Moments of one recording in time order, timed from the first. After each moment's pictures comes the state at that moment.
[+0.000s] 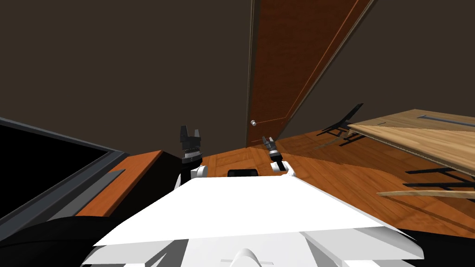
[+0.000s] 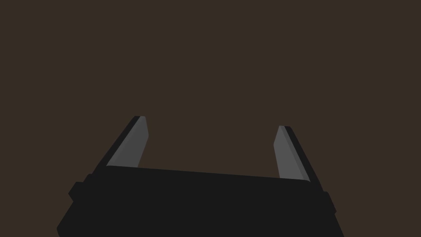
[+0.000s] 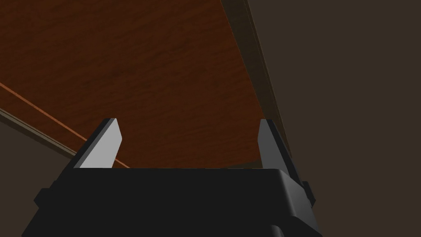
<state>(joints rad) 0.15 -0.12 -0.12 -1.27 0.33 -0.73 0.70</state>
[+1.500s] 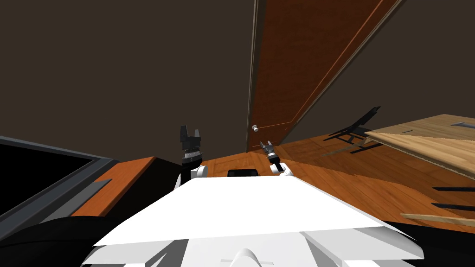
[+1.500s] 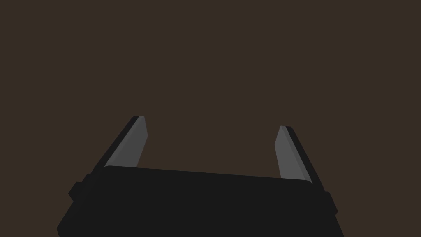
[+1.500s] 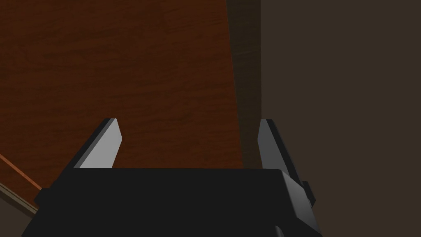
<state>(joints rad) 0.04 -0.14 -0.16 -0.95 0.39 -0.81 0.95</state>
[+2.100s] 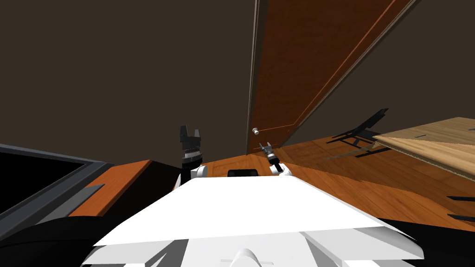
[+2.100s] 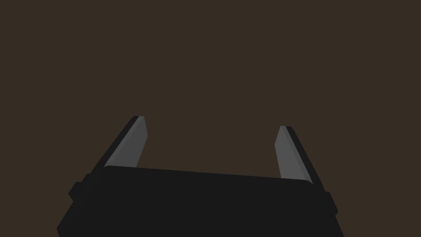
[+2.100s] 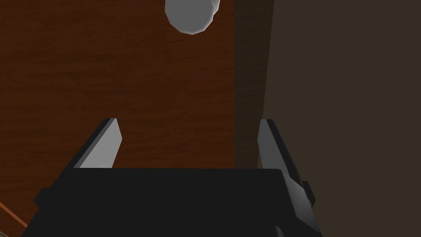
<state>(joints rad) 0.00 -0.14 -0.17 -0.83 0.42 -0.85 1.05</state>
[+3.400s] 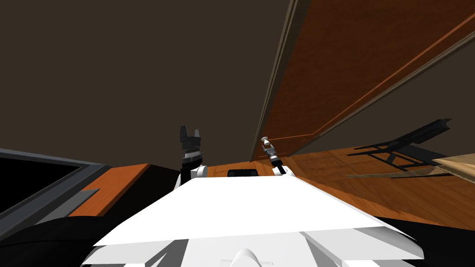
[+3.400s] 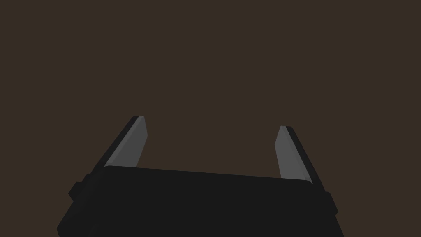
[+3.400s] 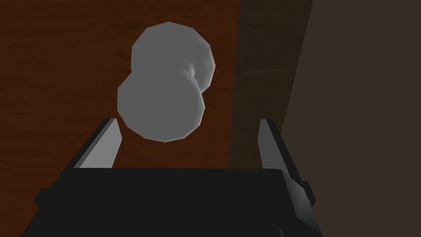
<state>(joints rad) -0.03 -0.17 -0.23 -0.70 0.41 -0.90 1.12</state>
